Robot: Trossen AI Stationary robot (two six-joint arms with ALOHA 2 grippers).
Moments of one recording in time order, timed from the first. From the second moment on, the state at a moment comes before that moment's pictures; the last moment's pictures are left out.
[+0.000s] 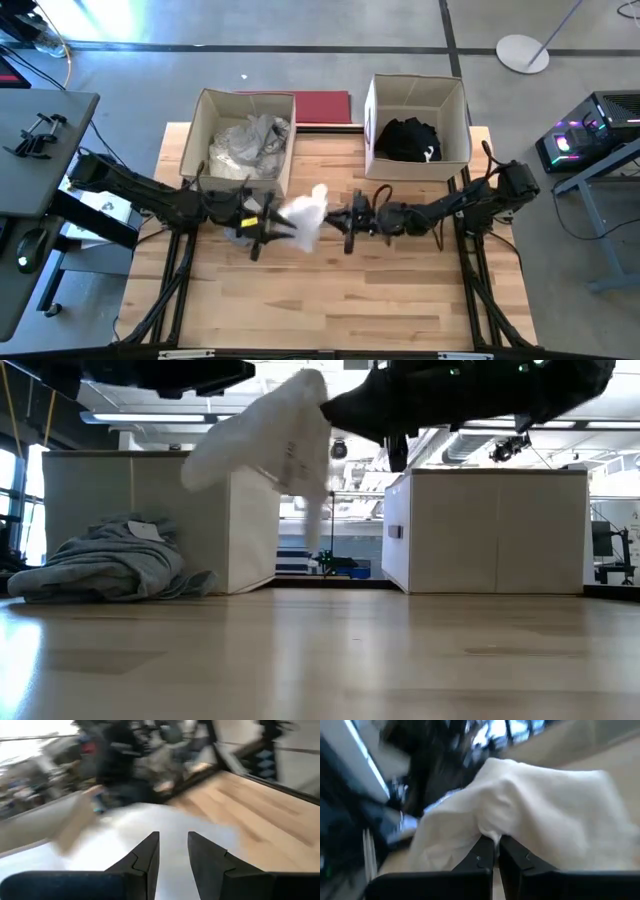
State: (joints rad) left arm -0.21 1.11 0.52 0.43 -0.06 0.47; right arm 0.20 1.63 0.73 0.82 0.32 0.32
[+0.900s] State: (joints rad) left arm -0.16 1.45 0.52 0.81 -0.38 0.31; right arm 0.18 1.63 0.77 0.80 0.27 0.31
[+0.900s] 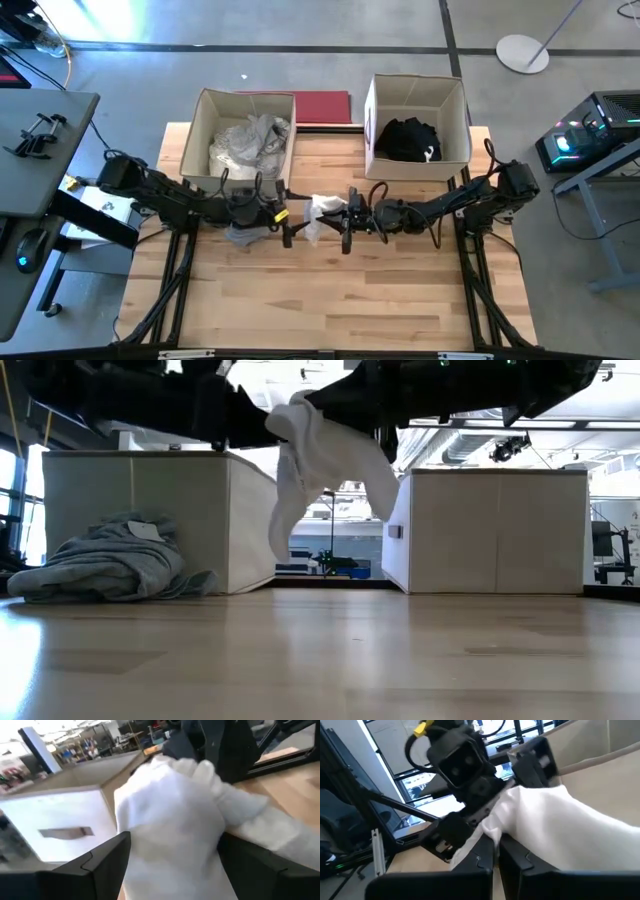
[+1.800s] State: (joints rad) left arm -0.15 1.62 0.62 0.91 -0.27 0.37; right arm 0.18 1.55 0.77 0.65 0.20 0.35
